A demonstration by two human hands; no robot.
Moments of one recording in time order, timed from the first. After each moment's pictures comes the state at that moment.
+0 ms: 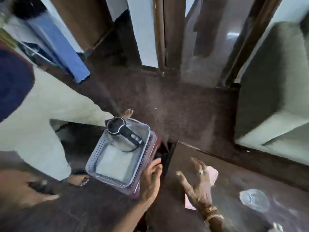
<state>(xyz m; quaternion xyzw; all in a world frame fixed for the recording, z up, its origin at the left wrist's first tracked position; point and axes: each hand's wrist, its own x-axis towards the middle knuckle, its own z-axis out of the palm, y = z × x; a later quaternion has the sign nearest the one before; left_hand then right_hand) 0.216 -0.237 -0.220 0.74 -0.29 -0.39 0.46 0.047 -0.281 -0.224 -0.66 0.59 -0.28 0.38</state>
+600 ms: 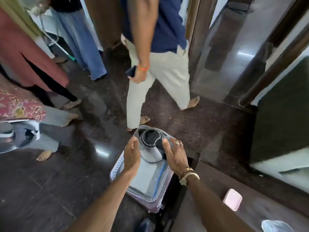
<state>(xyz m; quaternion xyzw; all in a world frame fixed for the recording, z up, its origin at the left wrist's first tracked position) 0.451 -0.280 -0.183 0.77 -0.16 -0.30 0.54 0.298 -0.353 -0.181 -0.71 0.52 -0.17 0.45</state>
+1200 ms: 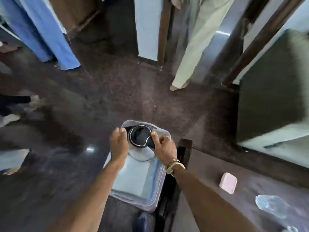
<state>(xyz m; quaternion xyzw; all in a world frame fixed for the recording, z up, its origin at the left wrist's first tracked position) 0.501 -0.332 -0.238 0.79 -0.23 -0.31 0.48 0.340 -0.383 -0.253 -0.63 0.65 -0.15 0.39</state>
